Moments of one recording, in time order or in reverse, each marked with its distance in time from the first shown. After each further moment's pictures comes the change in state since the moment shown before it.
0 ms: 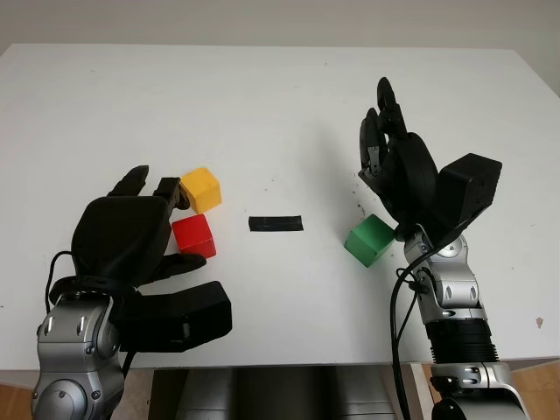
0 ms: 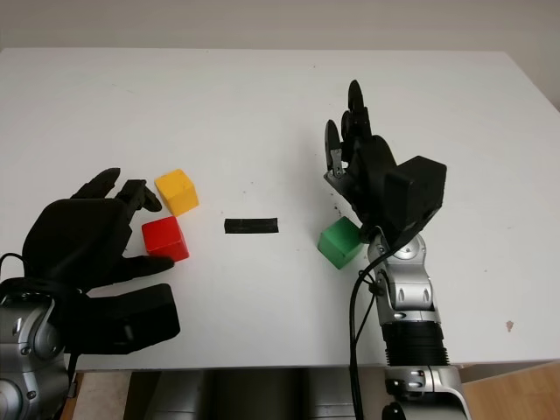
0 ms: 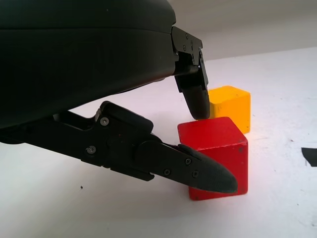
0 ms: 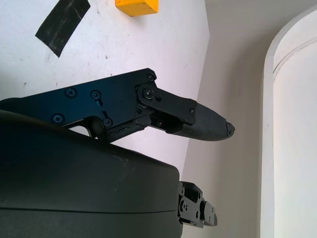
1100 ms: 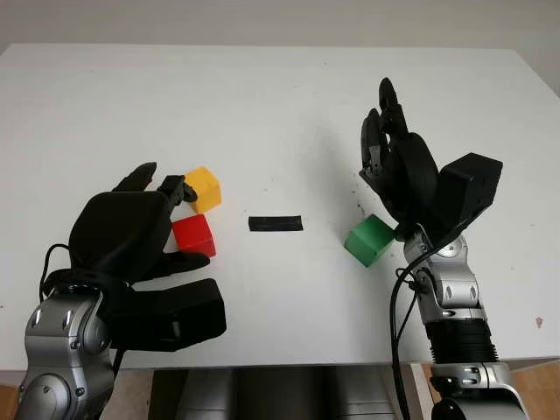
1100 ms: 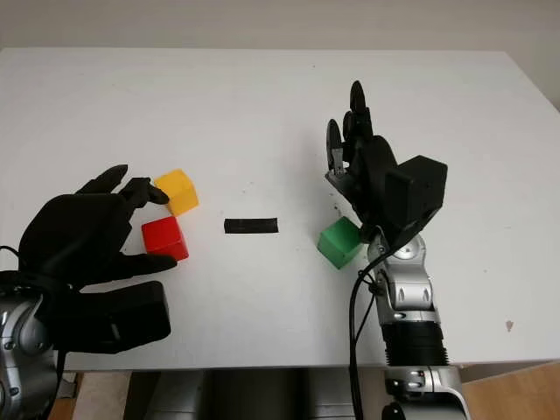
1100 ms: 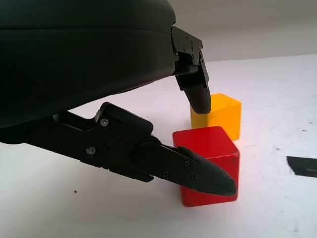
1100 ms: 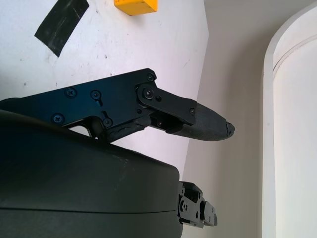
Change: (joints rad) left arm -0.006 0.084 -0.008 -0.032 -0.109 0.050 0.014; right arm 0.000 0.001 0.001 -0.001 0.008 0.005 -0.010
